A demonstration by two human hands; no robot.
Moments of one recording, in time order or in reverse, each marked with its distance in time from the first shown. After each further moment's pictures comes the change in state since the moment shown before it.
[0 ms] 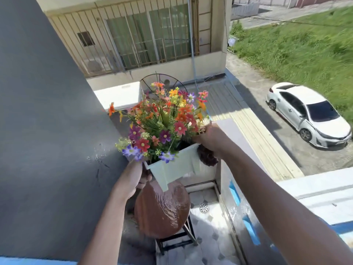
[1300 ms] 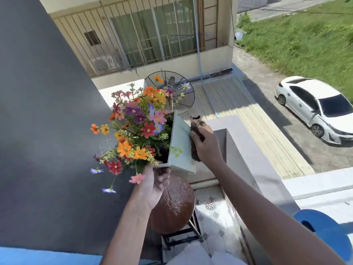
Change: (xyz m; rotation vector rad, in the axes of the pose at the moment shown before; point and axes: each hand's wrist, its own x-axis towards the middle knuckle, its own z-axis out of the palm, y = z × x) left_hand -0.016 -0.018 0.041 -0.750 0.009 -0.088; right_hand -0.004 0.035 0.053 0.147 0.296 -0.349
